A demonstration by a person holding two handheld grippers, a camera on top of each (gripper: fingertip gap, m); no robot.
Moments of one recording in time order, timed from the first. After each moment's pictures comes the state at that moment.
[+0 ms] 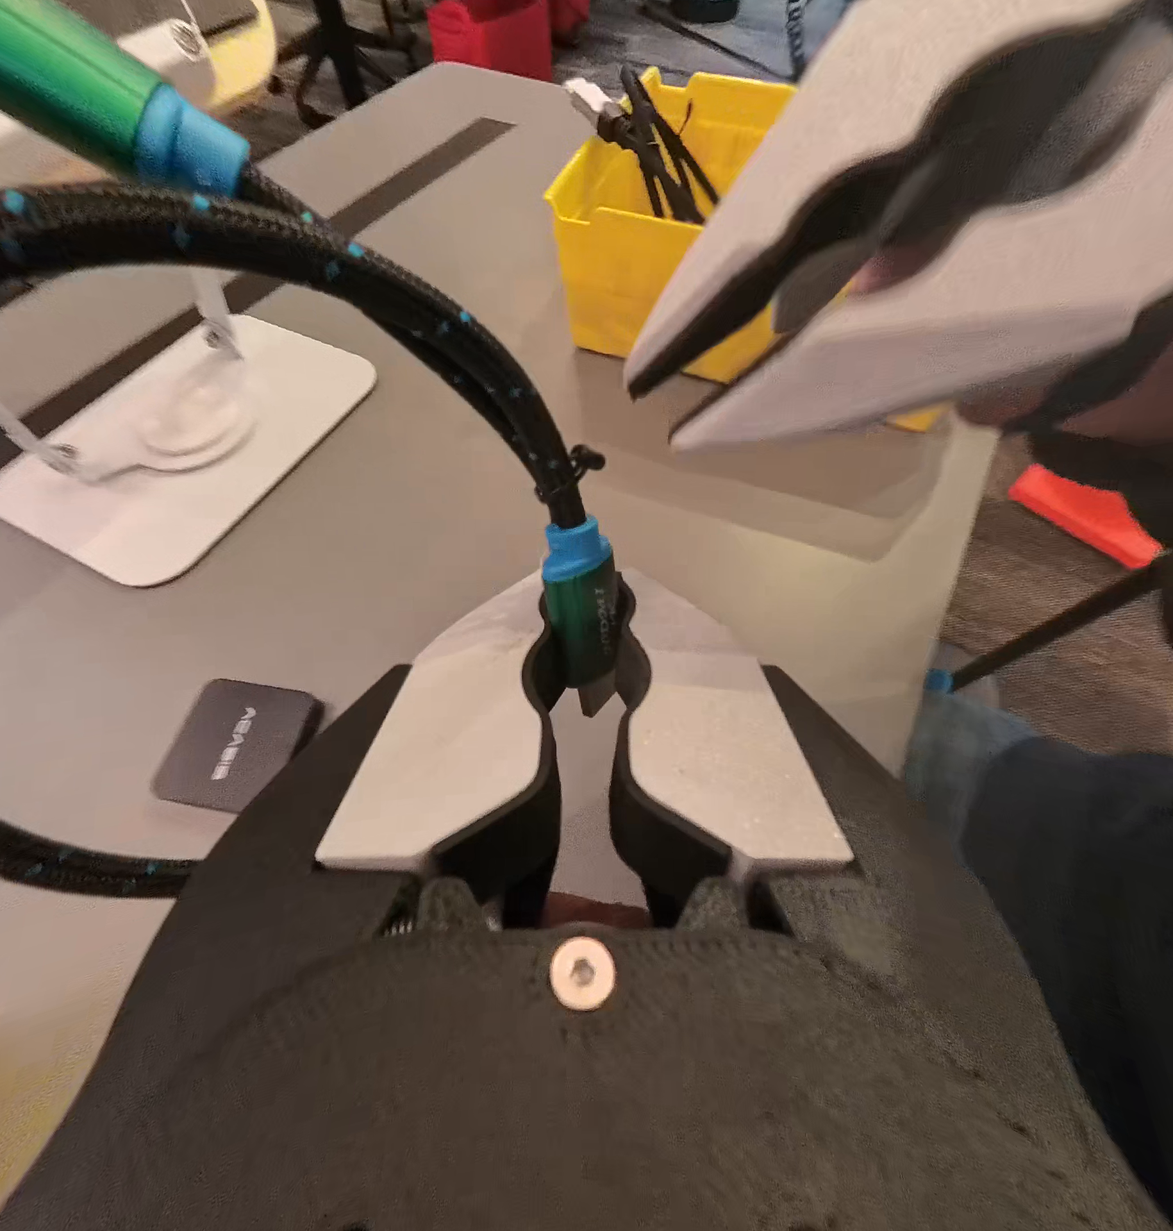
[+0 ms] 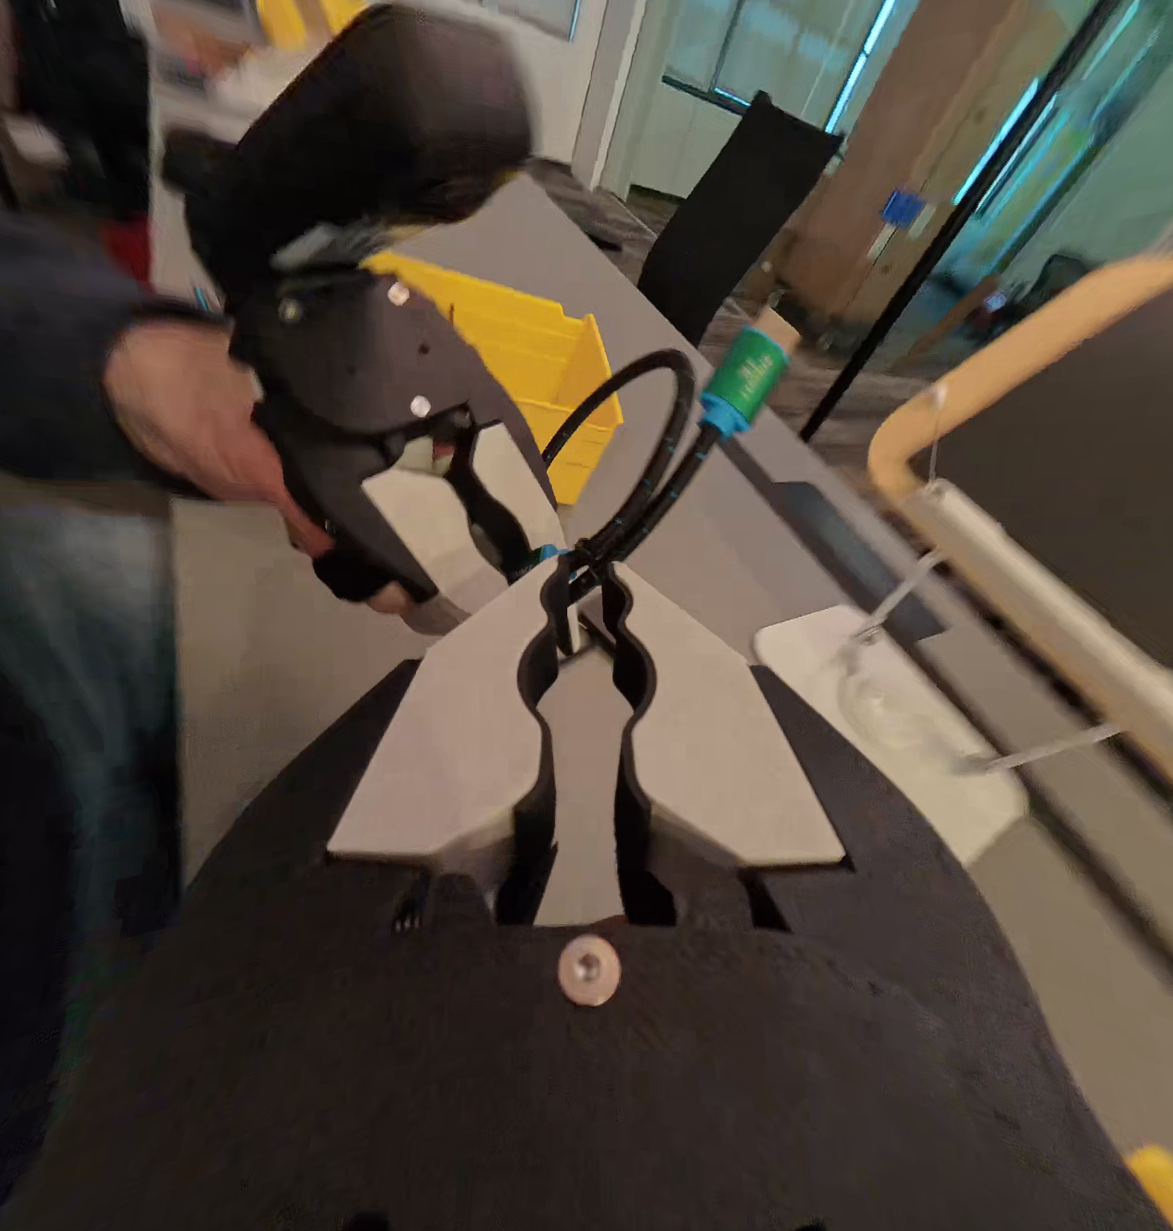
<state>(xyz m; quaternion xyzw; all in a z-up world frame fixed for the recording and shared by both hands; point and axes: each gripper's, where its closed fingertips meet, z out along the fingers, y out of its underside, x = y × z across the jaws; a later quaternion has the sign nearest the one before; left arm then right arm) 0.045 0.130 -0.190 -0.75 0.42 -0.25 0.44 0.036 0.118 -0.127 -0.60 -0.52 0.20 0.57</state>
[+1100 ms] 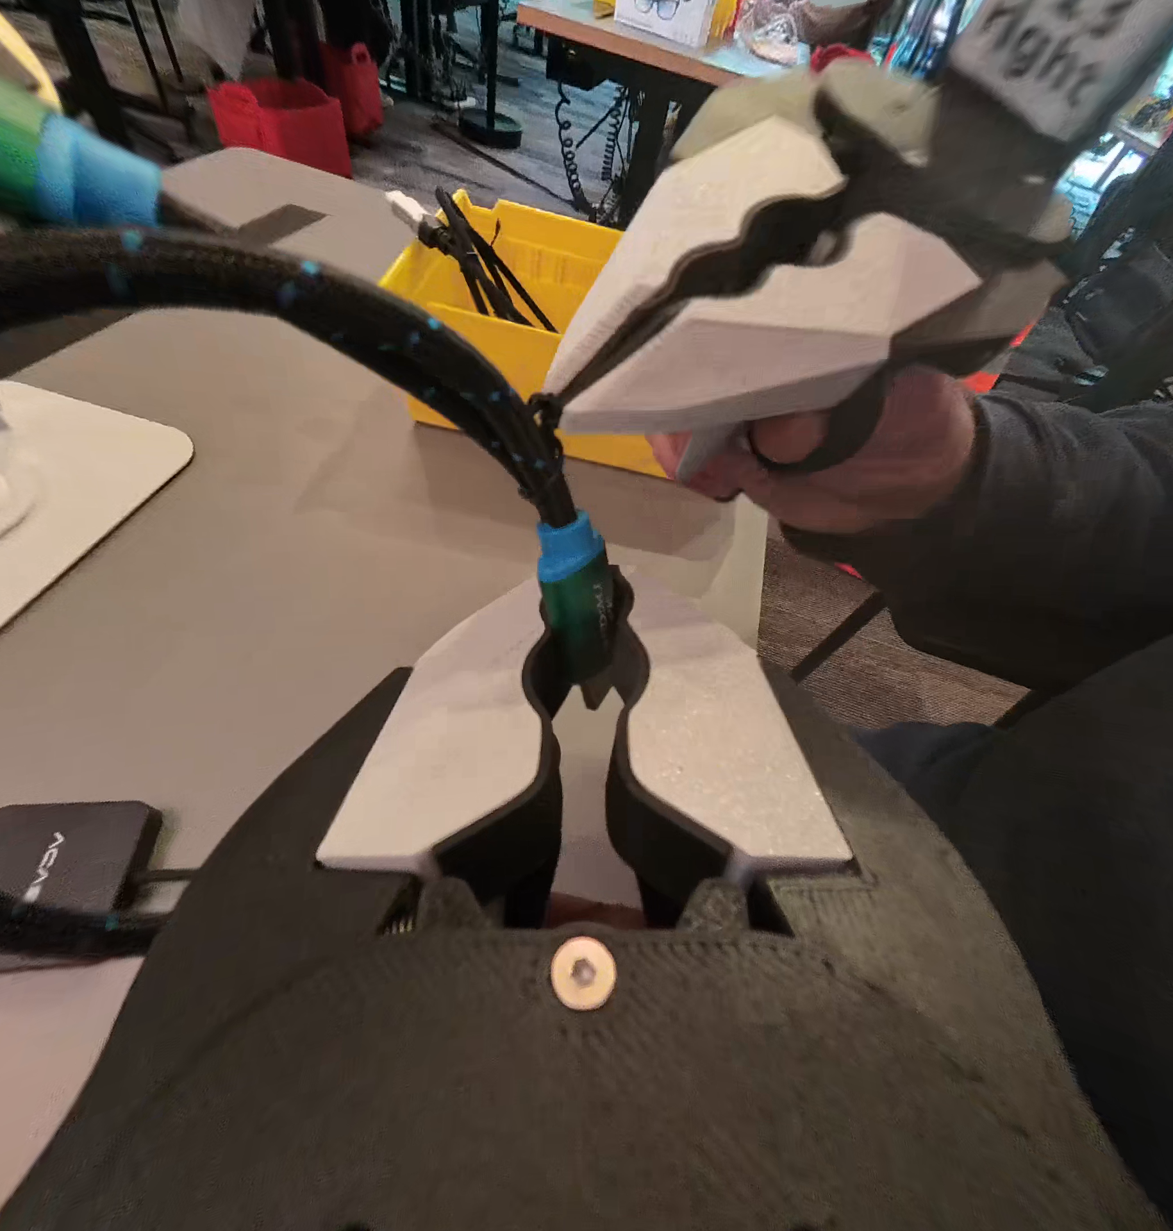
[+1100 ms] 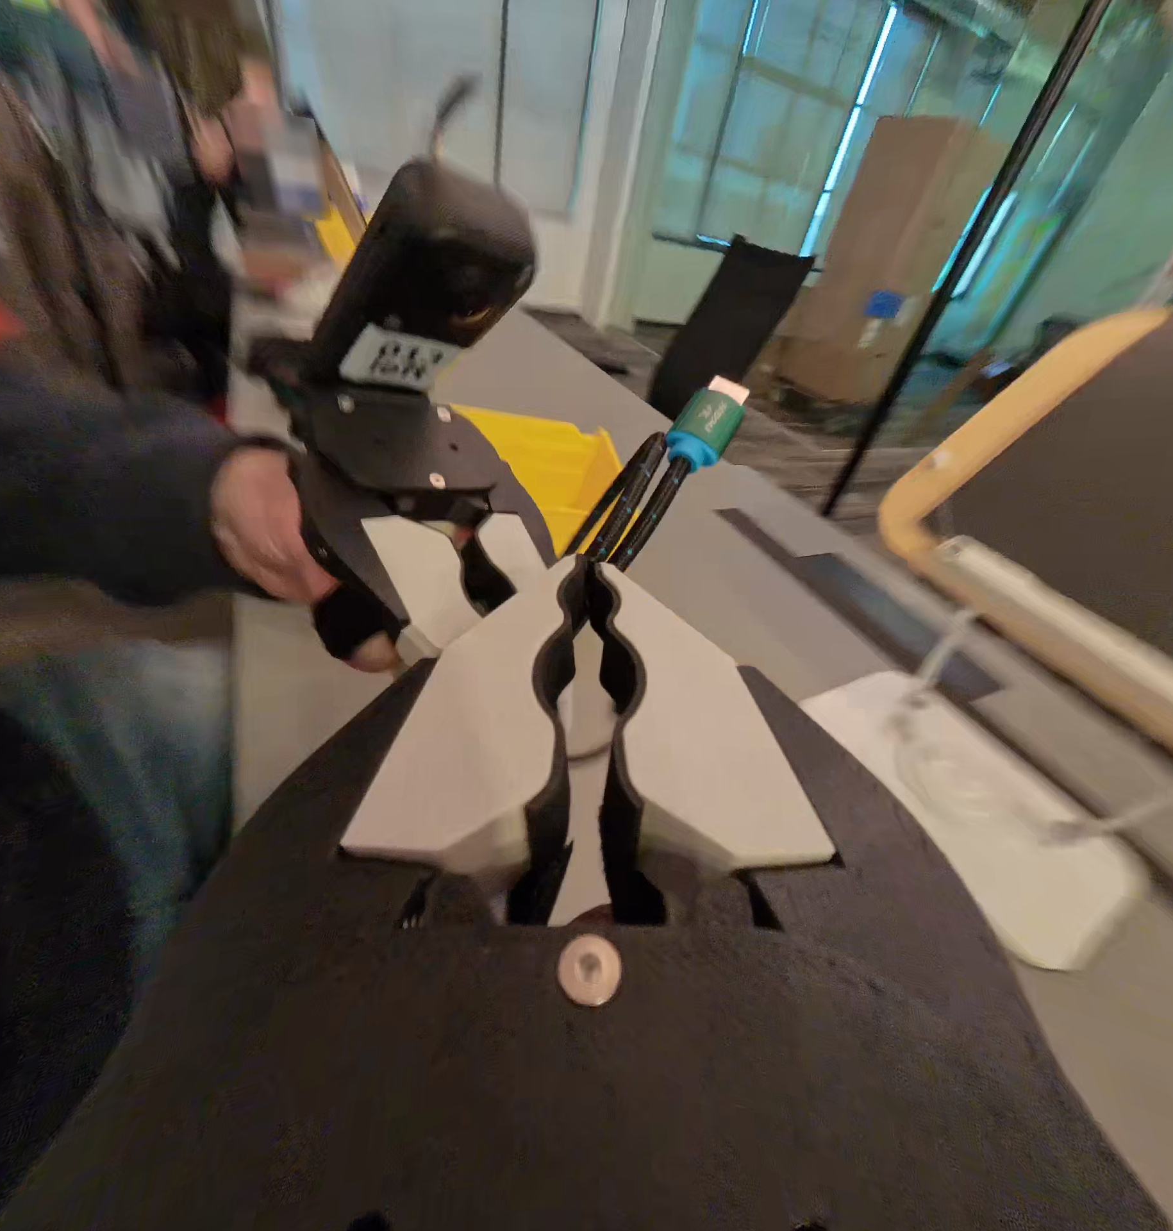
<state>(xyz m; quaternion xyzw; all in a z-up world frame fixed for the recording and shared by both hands) 0.057 0.100 -0.162 -0.69 0.45 -0.39 0.41 0.026 0.112 -0.099 -0.59 -0.46 0.29 0.60</state>
